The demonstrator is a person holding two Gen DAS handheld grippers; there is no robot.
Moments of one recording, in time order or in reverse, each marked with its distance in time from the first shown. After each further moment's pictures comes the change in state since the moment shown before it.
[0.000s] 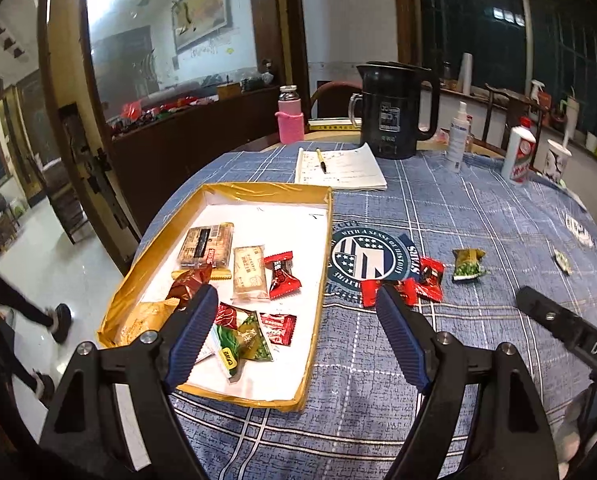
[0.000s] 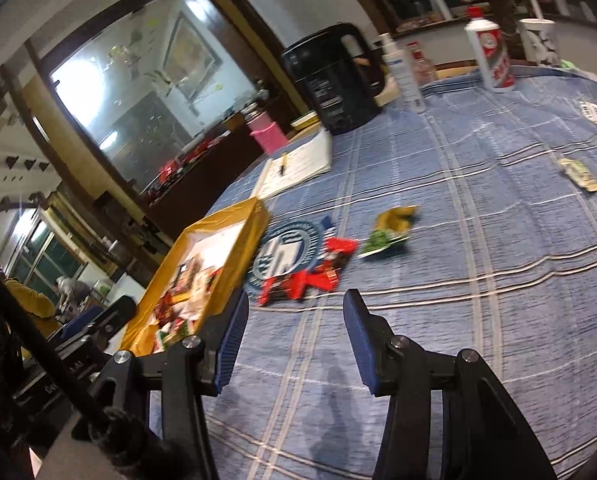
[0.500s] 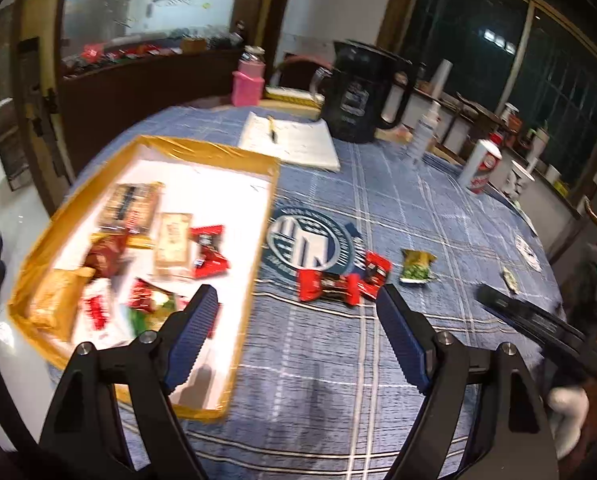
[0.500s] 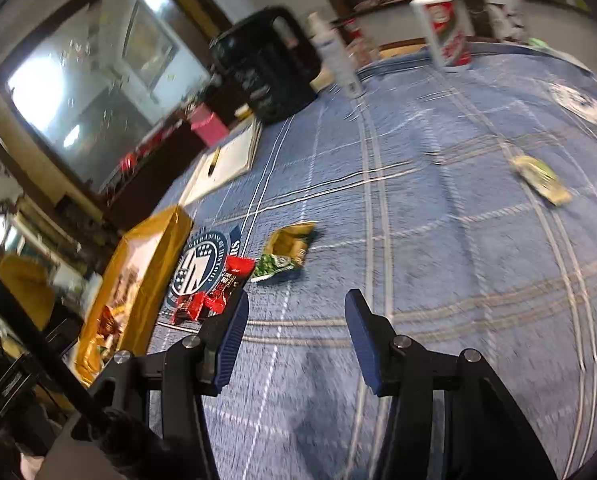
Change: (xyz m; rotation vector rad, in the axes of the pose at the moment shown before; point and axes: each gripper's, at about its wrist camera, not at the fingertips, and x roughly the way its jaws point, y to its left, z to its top) left arm 0.043 -0.008 0.004 -0.124 0.130 -0.284; right arm 0.033 -0.067 0.041 0.028 0.116 -0.108
